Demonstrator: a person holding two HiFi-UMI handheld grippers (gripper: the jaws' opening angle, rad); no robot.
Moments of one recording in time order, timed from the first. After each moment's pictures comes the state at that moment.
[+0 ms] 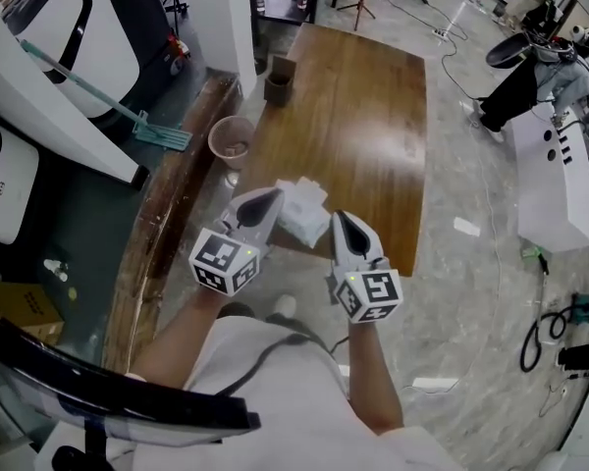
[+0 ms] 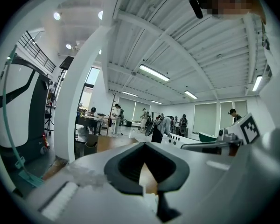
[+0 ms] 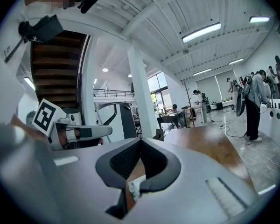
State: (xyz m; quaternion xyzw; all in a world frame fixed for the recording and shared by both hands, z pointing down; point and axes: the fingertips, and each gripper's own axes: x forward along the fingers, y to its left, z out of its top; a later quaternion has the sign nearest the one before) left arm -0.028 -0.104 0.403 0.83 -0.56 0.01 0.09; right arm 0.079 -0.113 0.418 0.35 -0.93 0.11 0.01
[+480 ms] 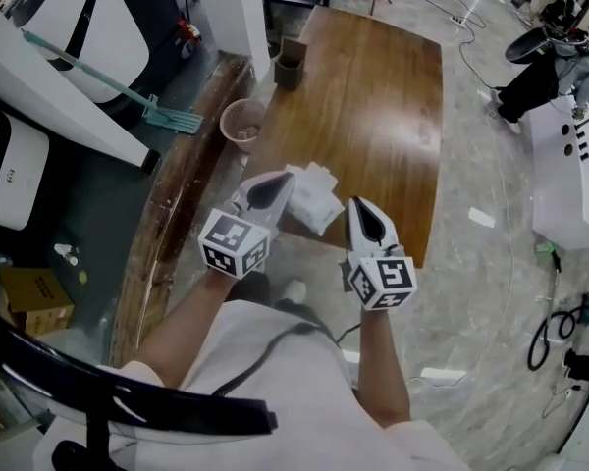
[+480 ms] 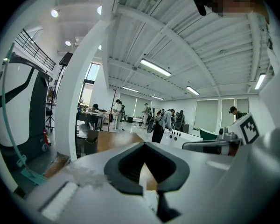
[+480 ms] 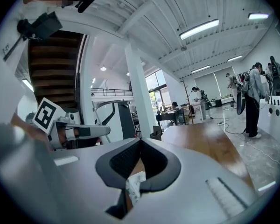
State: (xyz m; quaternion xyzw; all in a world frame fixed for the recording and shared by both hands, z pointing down) left arm -0.017 -0.119 0.414 0.82 -0.56 0.03 0.11; right arm 0.098 -0.130 0.430 0.36 -0.93 0.13 0.02
